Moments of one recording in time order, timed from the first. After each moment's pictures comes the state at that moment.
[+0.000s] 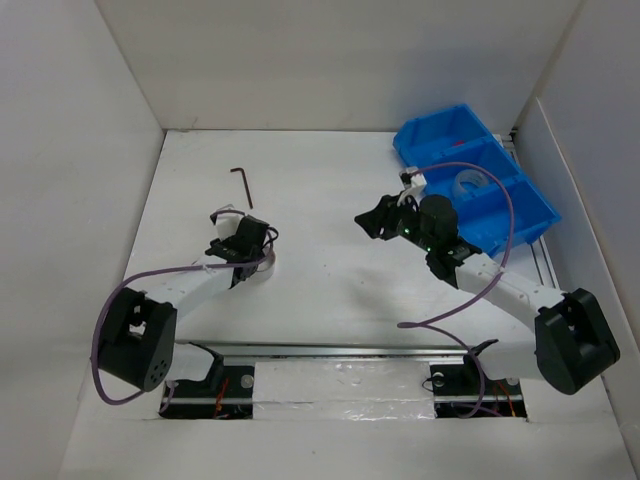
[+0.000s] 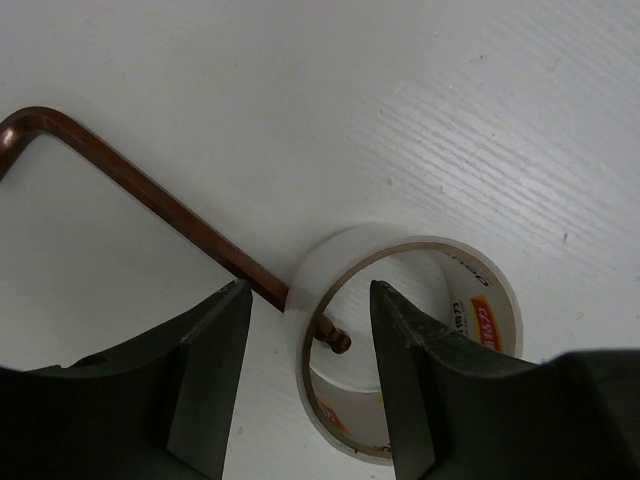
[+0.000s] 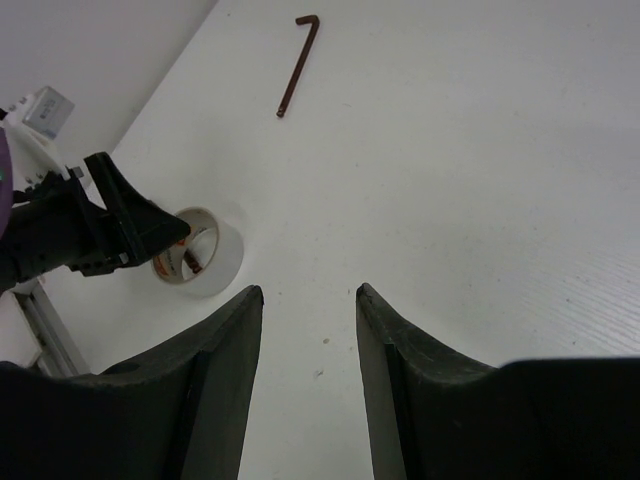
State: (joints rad) left arm -0.43 1.31 0.66 -0.32 -0.57 -0.78; right arm 0.51 1.30 0.73 0.38 -0.25 0.45
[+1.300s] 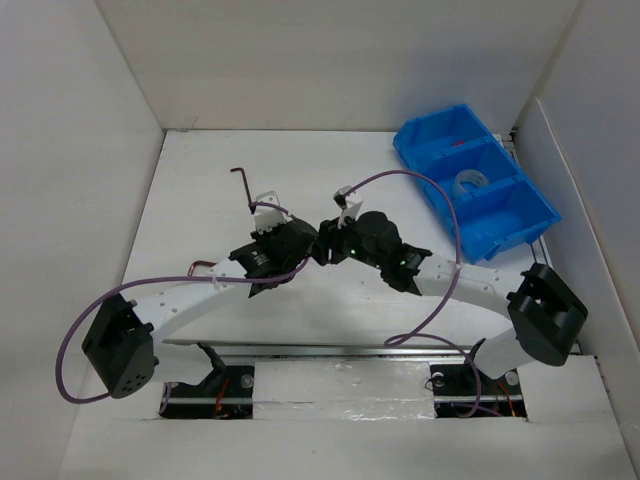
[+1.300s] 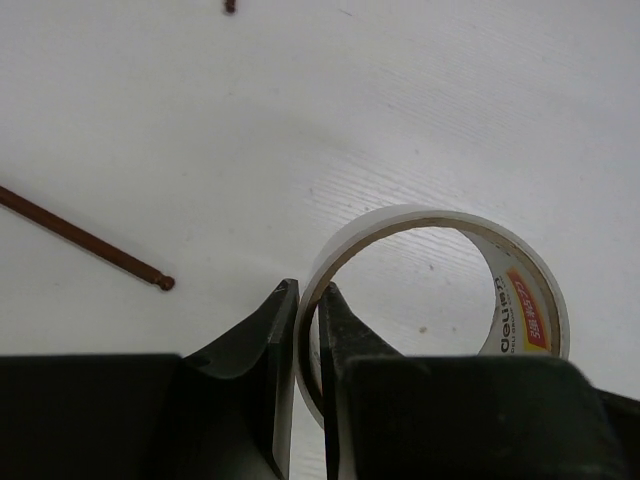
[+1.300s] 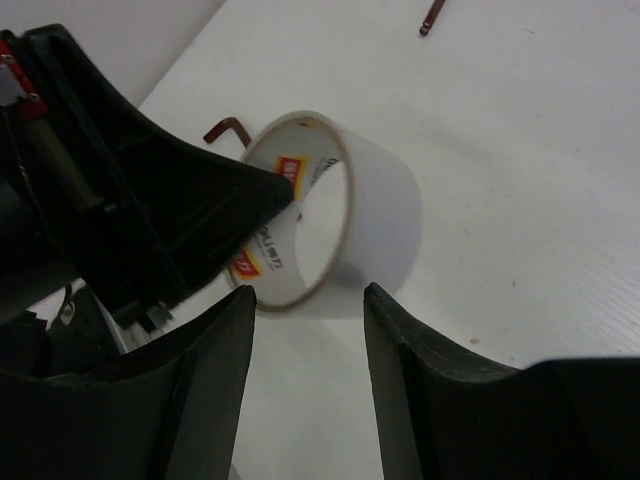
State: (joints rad) left arm -0.84 1.25 0.87 -0.46 -0.78 -0.91; right arm 0.85 1.47 0.86 0.36 -0.12 0.45
